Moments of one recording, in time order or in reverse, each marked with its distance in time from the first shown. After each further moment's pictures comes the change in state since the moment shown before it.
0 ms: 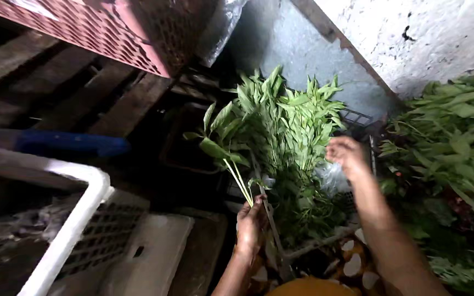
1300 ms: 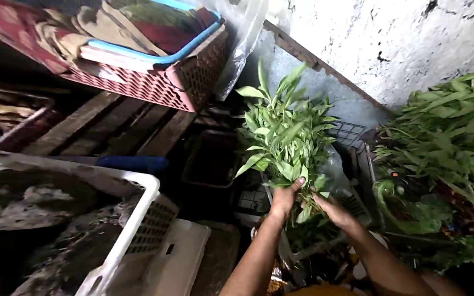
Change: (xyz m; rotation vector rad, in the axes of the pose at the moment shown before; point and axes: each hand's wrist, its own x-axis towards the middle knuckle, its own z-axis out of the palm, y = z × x) left_hand 0.022 0.039 0.097 0.285 -0.217 0.060; right_hand -0.123 0.034 0.045 -0.074 -0.328 0.107
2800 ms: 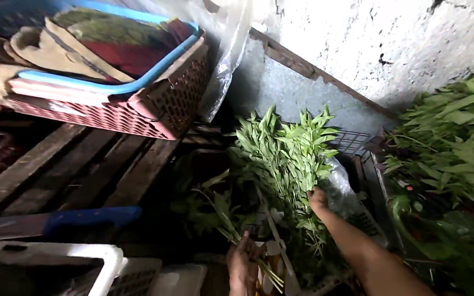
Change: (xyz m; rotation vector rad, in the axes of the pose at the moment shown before) left_hand -0.012 -0.048 -0.114 -0.398 0.516 -0.125; right_hand 0.193 0.082 -0.012 -0.642 0.461 0.482
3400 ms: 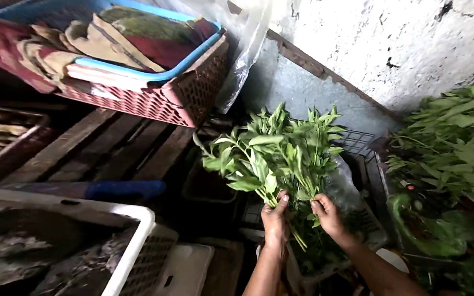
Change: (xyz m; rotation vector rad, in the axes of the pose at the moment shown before) left_hand -0.032 -0.001 0.091 0.003 -0.268 0.165; right_hand -0.126 0.030 -0.030 0.630 0.002 -0.763
